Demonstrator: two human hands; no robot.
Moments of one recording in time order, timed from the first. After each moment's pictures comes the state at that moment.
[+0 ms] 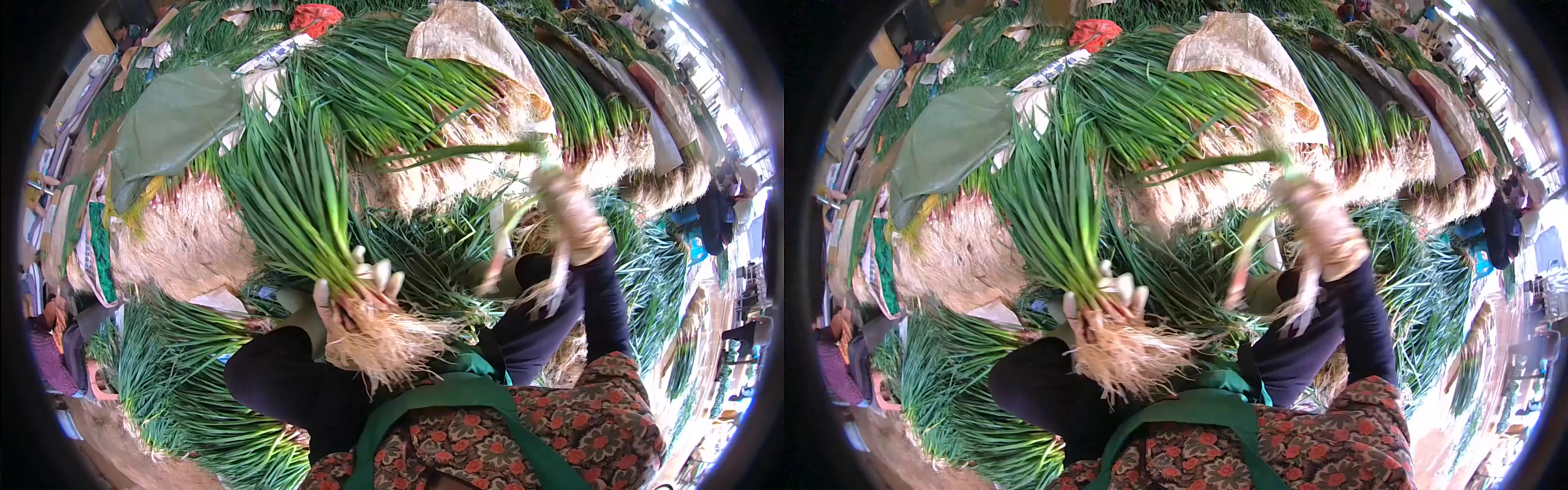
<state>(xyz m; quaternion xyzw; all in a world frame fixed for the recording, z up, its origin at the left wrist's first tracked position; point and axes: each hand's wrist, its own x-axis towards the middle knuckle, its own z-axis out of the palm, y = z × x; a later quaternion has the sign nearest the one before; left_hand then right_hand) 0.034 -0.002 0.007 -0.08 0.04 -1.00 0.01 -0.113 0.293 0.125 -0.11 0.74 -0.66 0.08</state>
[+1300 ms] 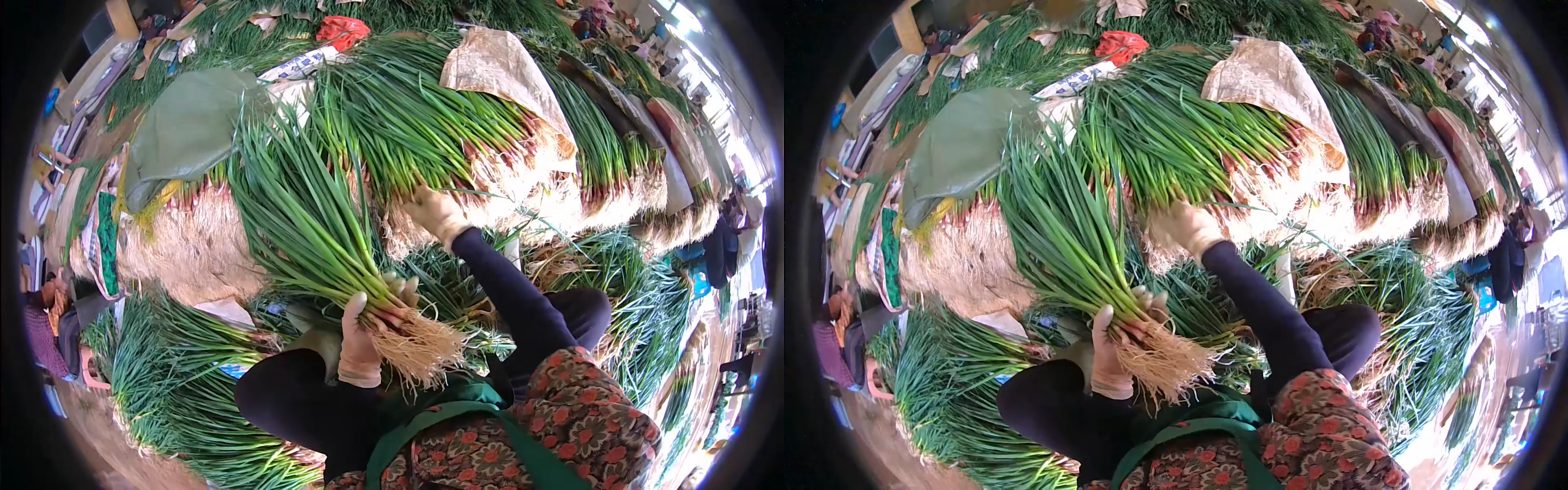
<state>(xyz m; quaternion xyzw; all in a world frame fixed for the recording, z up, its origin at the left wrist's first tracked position) 0.011 -0.025 0.012 0.15 -0.11 -0.98 -0.02 -0.213 0.086 -0.006 -0.16 0.94 -0.28 0.10</state>
